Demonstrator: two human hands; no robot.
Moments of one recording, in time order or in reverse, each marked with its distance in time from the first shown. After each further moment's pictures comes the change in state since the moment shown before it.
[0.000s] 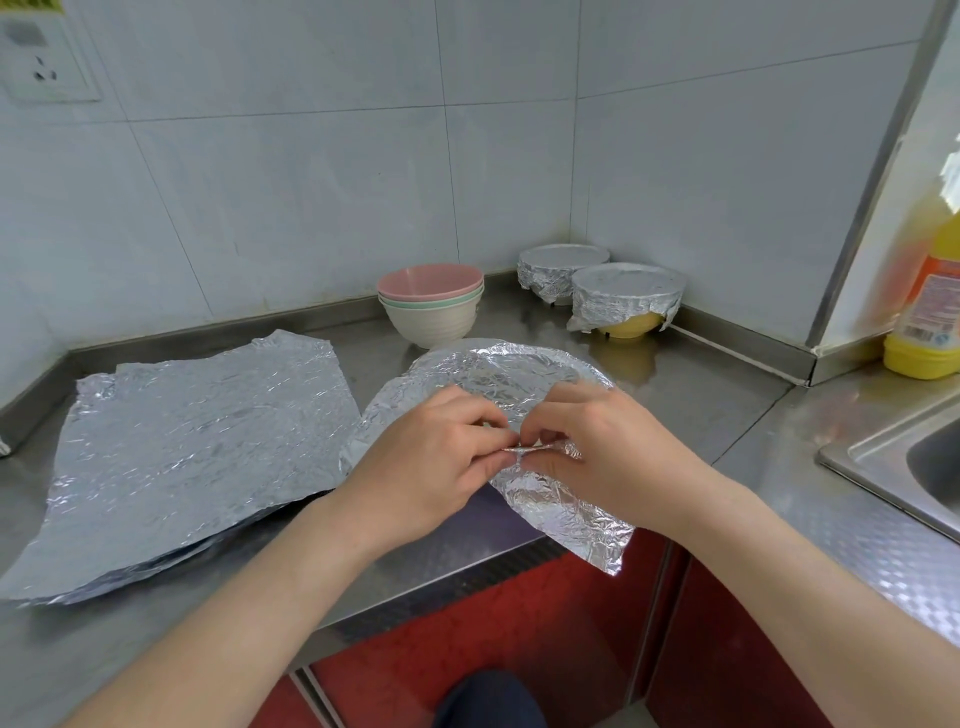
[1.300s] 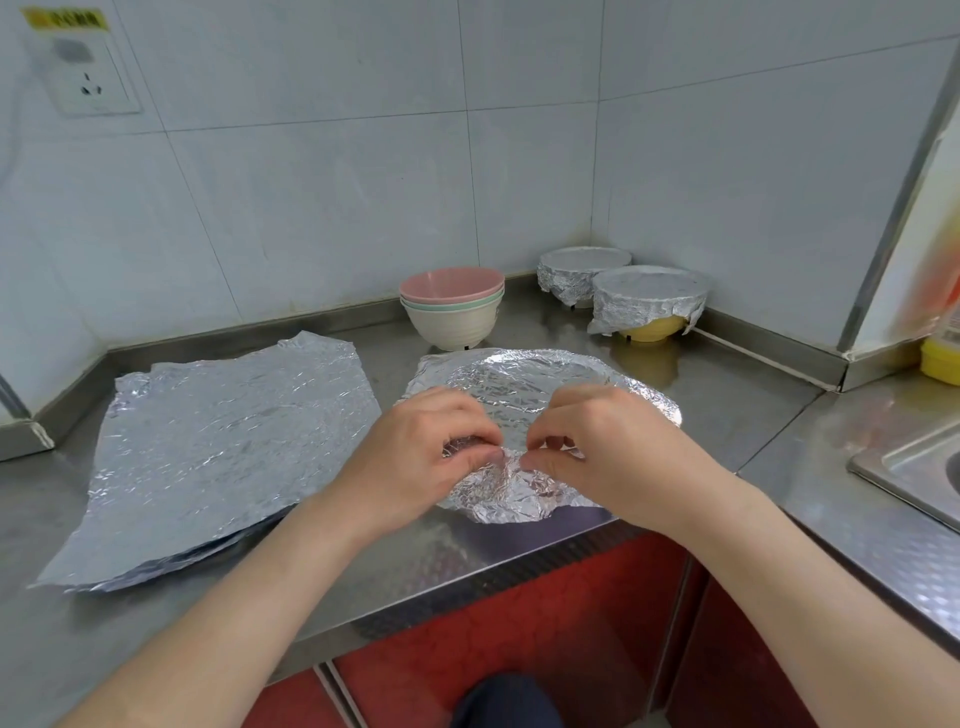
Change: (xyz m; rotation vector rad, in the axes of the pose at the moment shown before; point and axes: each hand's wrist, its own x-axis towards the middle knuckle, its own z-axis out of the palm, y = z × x) left_hand -0.013 -0.017 -0.015 -0.136 0.106 -0.085; right_hand 0.011 -0.019 -0.005 -0.014 -0.063 0.040
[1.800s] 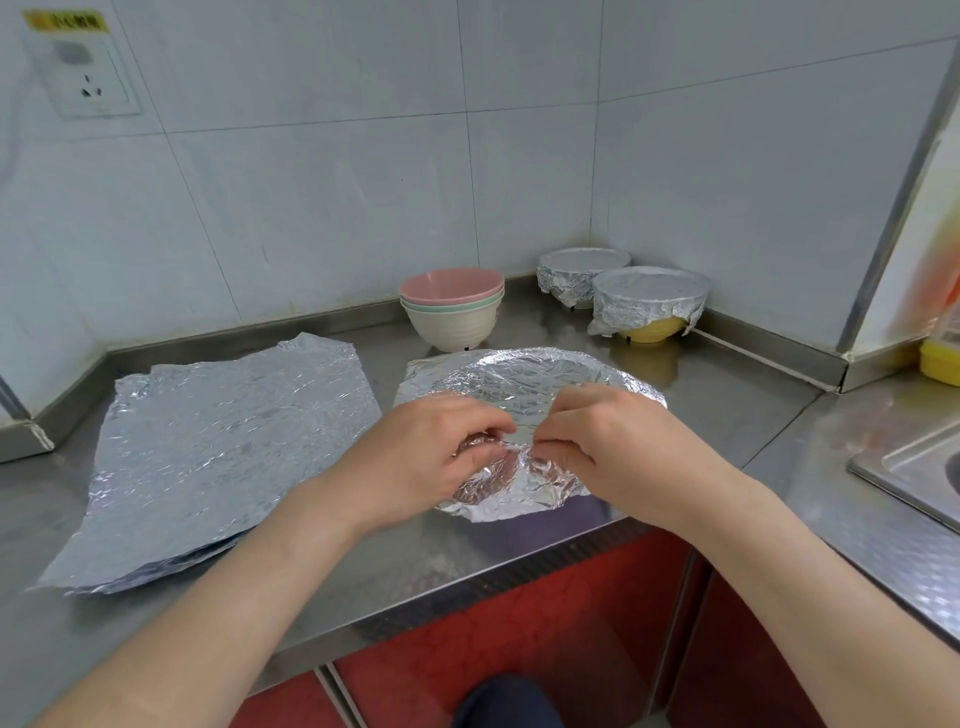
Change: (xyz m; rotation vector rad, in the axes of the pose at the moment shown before) left_hand 0.008 0.001 -0.006 0.110 -0.198 0.006; right_hand 0.000 0.008 0.003 -0.045 0.001 -0.032
